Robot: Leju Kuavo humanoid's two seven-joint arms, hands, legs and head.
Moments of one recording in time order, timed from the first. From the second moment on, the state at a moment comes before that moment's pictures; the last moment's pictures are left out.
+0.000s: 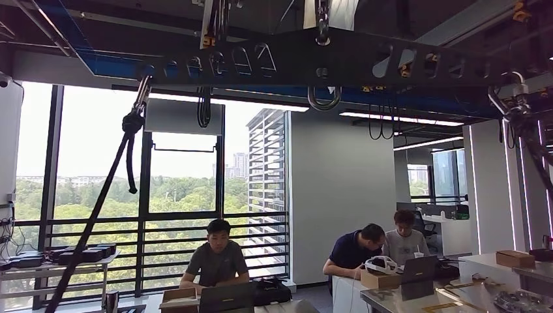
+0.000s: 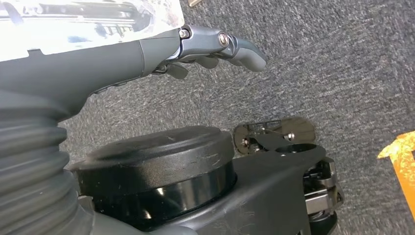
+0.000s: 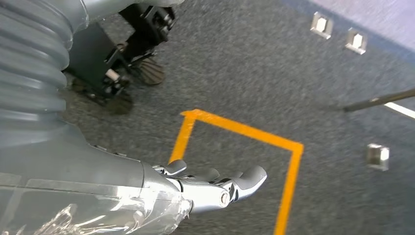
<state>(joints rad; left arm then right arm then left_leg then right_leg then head) -0.03 -0.04 -0.90 -0.36 0.73 0.43 -0.10 -0.13 -0.29 0.69 -1.26 -0.29 -0.34 0.13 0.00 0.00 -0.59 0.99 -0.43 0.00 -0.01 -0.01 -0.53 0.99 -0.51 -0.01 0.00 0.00</state>
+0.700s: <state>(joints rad) 0.06 -0.02 -0.50 -0.37 0.34 0.21 -0.05 0.03 -0.17 0.40 -0.86 -0.14 -0.16 0.06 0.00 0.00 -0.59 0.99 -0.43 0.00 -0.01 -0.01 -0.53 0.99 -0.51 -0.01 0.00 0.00</state>
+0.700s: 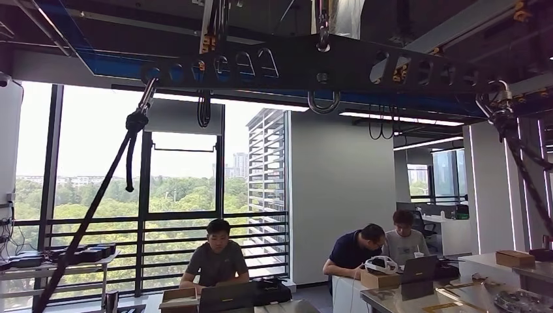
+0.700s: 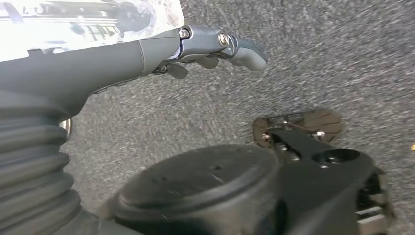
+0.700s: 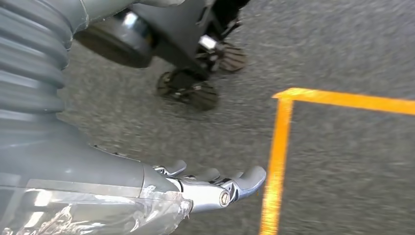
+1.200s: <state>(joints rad) 0.12 0.00 -0.21 -0.37 0.08 0.05 -0.01 0.13 -0.08 0.19 -0.59 -0.03 -0.04 0.02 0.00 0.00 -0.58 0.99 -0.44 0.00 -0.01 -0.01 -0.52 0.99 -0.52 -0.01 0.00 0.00</state>
